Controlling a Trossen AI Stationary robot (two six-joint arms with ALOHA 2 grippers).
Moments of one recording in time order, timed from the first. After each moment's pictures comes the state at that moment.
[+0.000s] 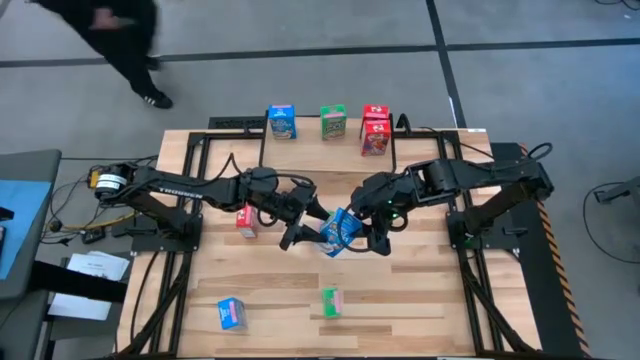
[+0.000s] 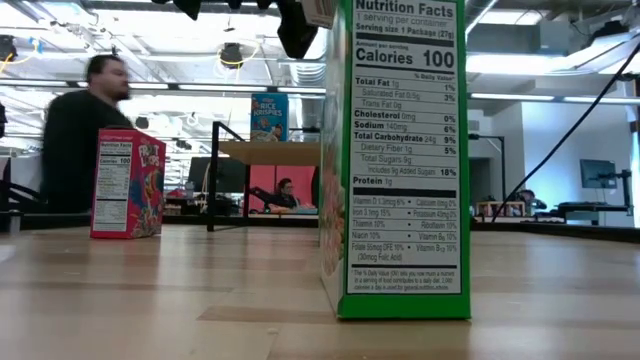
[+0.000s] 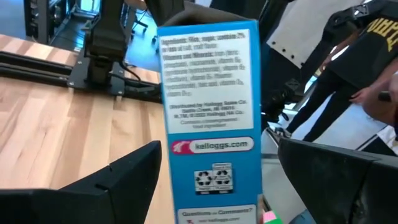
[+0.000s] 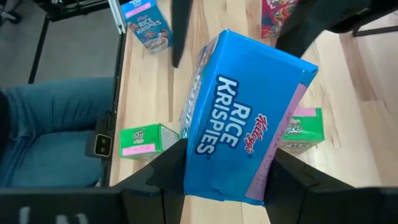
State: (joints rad) left arm 0.01 1.44 0.97 0.37 0.36 -0.36; right arm 0.17 1.49 1.61 -0.92 -0.08 0.30
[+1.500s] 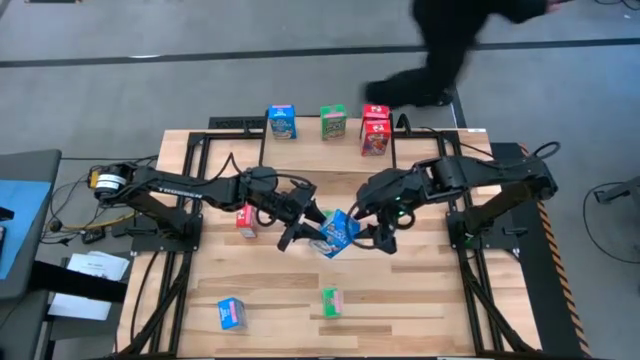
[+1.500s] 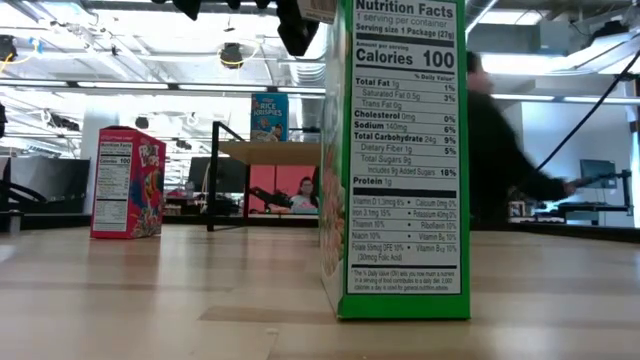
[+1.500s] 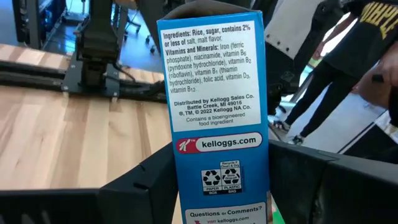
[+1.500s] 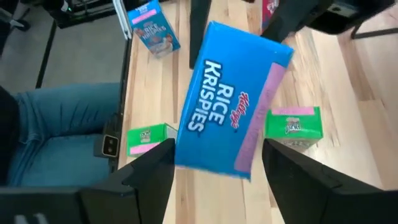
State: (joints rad) left arm 0.01 1.43 0.97 0.36 0.39 -0.31; right arm 0.16 1.44 1.62 -0.94 -0.08 0.32
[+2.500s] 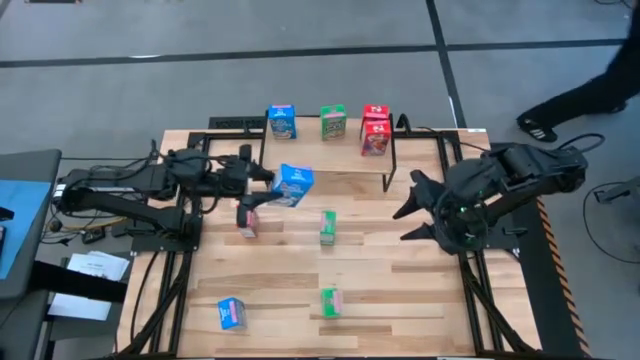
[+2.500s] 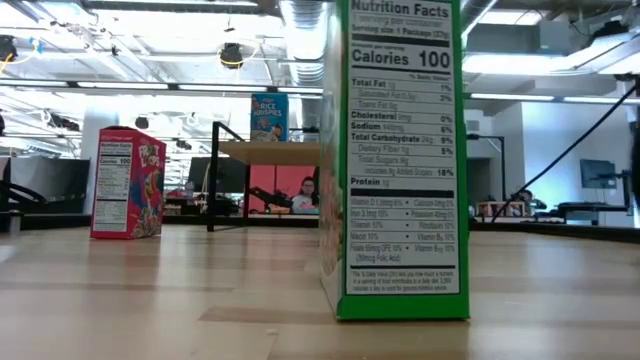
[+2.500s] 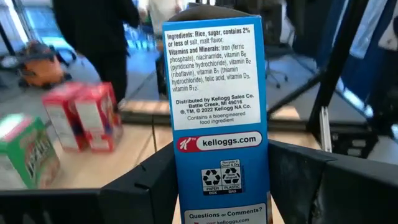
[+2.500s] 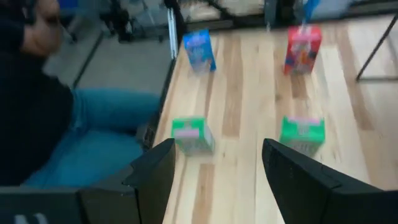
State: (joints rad) left arm 0.01 0.94 0.96 -0.08 -0.10 -0.03; right arm 0.33 1.18 1.61 -1.03 -0.02 0.29
